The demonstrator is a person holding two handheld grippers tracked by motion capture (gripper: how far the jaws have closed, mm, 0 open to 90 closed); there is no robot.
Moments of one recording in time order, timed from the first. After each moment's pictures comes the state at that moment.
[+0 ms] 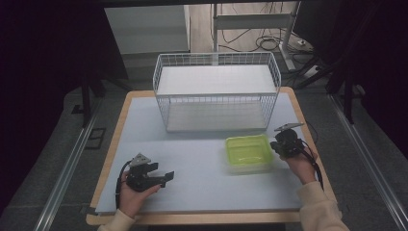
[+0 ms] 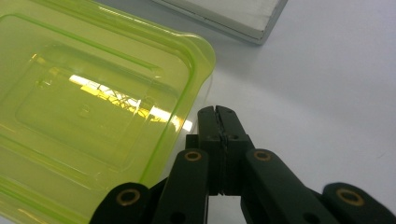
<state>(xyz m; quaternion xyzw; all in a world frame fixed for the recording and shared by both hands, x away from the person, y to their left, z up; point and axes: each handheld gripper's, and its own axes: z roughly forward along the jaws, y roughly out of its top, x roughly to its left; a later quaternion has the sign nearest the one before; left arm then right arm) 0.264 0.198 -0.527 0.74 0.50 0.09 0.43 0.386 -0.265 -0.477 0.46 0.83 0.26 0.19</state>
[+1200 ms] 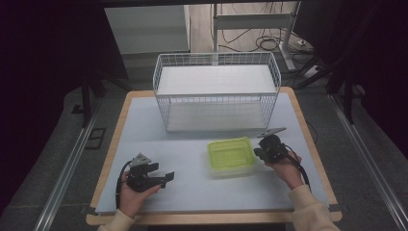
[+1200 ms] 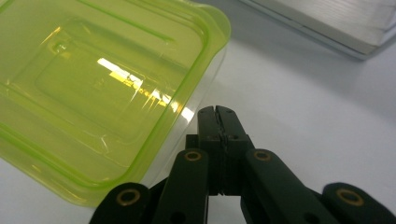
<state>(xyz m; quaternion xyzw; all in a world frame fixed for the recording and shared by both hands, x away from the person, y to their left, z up) 0.264 0.198 -0.527 0.75 0.50 0.09 0.43 0.372 -0.220 -0.488 0.41 0.86 0.27 0.15</state>
